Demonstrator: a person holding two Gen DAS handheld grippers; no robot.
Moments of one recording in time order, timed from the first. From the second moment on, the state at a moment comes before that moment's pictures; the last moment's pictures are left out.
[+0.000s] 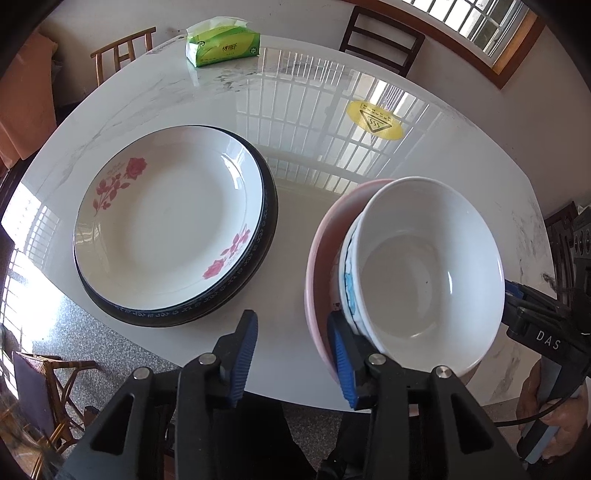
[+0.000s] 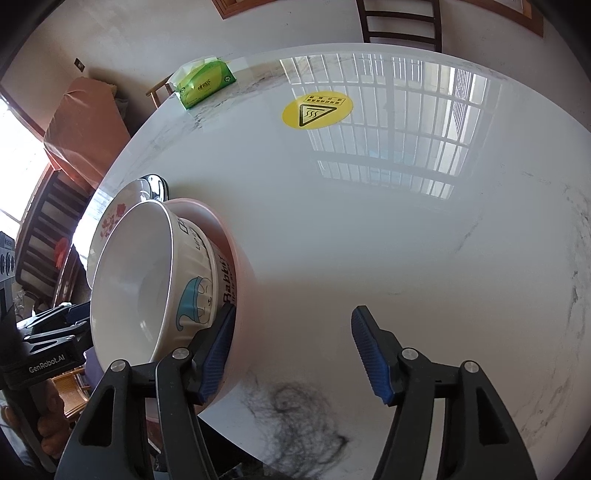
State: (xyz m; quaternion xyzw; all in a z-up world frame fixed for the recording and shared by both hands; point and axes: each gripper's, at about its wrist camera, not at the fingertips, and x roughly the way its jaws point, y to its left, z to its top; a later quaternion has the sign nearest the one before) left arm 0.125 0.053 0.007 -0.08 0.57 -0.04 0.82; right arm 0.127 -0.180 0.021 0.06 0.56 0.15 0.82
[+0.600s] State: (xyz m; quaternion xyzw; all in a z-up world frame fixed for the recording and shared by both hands) left arm 0.117 0.053 0.020 -0.08 0.55 -0.05 0.83; right arm 0.119 -0.171 0.021 0.12 0.55 0.21 0.80
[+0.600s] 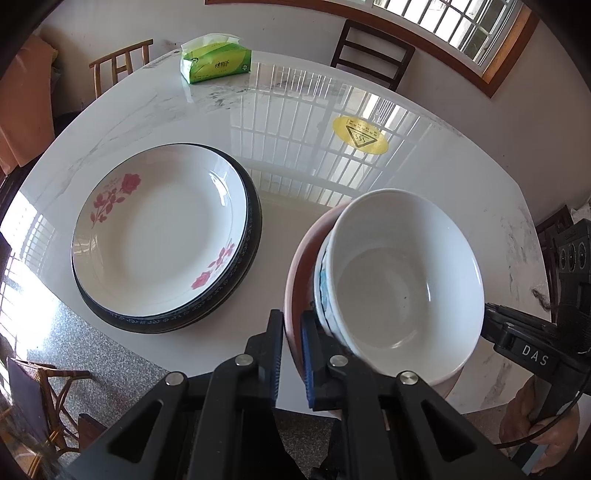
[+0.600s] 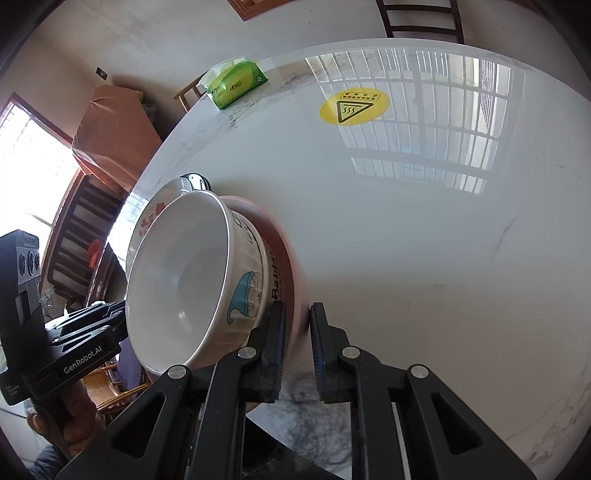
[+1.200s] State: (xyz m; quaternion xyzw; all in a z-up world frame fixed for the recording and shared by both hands) left arm 0.111 0.042 0.034 -0.07 0.53 -0.05 0.85; right arm 0.113 -0.180 0.026 0.15 0.54 0.21 0.80
